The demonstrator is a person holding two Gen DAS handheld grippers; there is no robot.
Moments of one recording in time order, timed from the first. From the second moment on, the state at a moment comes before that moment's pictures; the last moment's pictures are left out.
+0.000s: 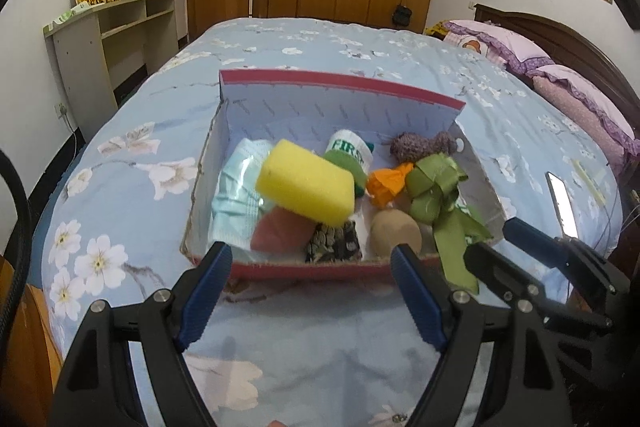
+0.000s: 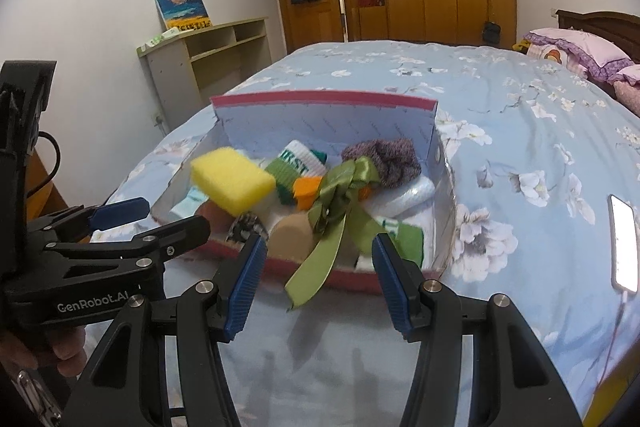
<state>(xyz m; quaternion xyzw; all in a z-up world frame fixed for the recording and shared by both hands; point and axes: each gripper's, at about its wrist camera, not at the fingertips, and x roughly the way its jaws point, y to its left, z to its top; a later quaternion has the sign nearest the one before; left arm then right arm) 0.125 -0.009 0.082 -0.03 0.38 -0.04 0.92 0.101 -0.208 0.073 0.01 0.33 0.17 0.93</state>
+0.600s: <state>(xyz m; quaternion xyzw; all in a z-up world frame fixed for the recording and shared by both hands) 0.121 -0.016 0.043 -0.02 0.42 -0.03 0.91 0.099 -0.213 0.035 0.03 0.38 0.16 0.91</state>
